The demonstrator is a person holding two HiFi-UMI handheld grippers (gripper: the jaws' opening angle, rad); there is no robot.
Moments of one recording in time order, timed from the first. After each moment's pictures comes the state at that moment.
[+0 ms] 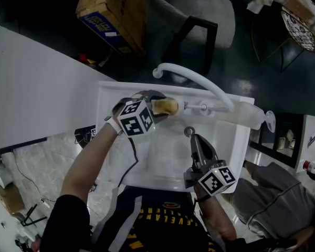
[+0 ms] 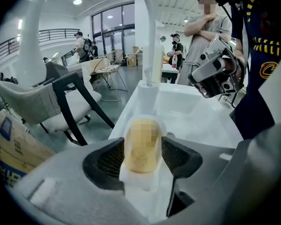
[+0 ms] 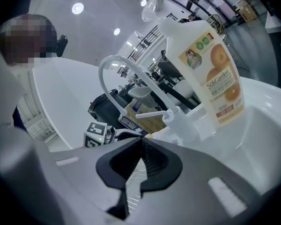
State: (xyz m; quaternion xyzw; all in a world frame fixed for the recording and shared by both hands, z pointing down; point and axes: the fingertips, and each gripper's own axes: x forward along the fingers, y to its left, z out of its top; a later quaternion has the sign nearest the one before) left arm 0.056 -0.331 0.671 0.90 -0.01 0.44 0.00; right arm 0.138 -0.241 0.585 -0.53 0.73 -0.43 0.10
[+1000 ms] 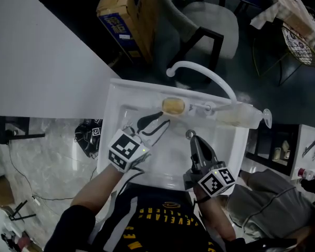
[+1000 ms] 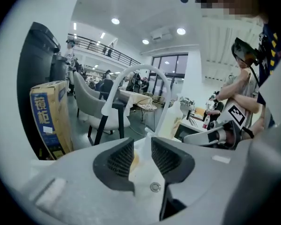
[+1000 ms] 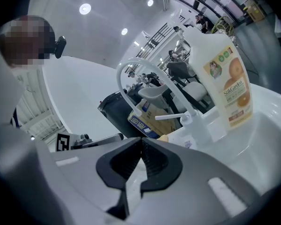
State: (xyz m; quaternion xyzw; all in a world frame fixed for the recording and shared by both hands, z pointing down) left arm 0.015 -0.291 0.540 0.93 -0.29 0.16 0.18; right arm 0.114 -0.227 0.549 -0.50 0.76 -0.40 0.10
